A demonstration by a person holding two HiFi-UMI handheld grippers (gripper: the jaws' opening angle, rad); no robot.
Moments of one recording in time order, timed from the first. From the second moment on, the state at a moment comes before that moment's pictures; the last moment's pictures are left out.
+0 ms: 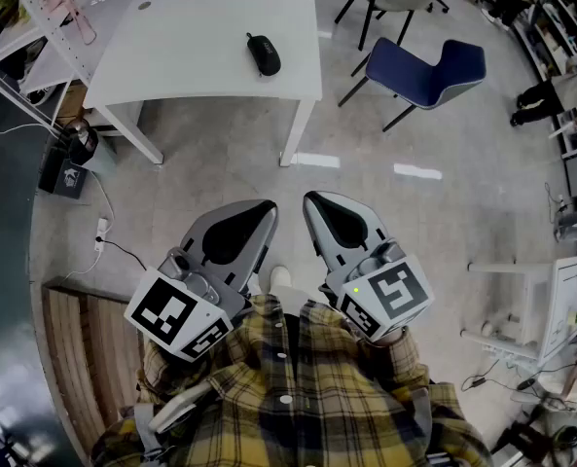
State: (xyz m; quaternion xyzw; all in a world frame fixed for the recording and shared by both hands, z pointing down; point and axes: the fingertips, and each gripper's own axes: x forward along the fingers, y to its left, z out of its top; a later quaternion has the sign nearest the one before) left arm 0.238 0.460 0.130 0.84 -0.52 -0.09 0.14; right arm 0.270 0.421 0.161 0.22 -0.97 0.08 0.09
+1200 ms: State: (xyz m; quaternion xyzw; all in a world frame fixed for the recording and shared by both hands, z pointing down) left arm 0.268 0.424 0.129 0.80 -0.59 -0.07 0.11; right arm 0.324 0.382 0.165 0.20 -0.97 0.10 0.07
